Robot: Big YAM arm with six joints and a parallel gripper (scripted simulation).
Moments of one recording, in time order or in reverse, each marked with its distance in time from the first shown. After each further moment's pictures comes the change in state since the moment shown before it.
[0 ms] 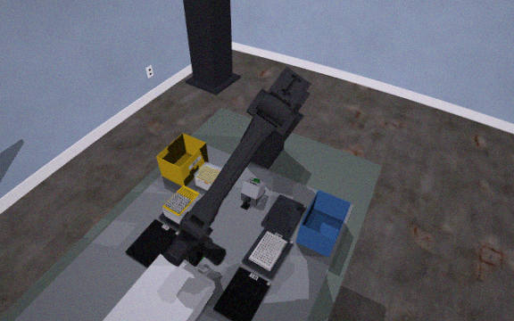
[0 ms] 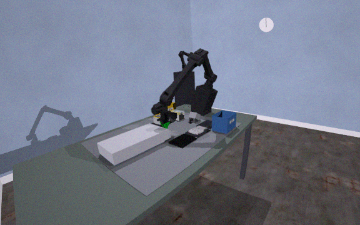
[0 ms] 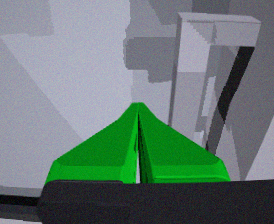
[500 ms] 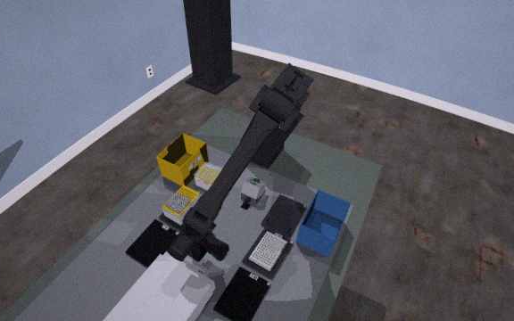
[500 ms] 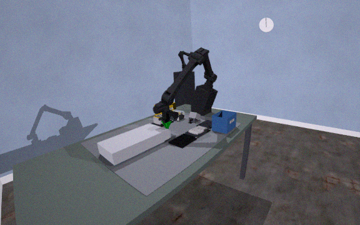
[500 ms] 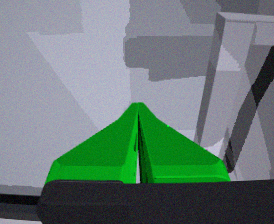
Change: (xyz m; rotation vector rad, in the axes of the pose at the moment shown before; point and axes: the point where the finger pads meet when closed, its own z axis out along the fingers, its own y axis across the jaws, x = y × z) arm 0.001 0.017 -0.001 0.002 0.000 -0.001
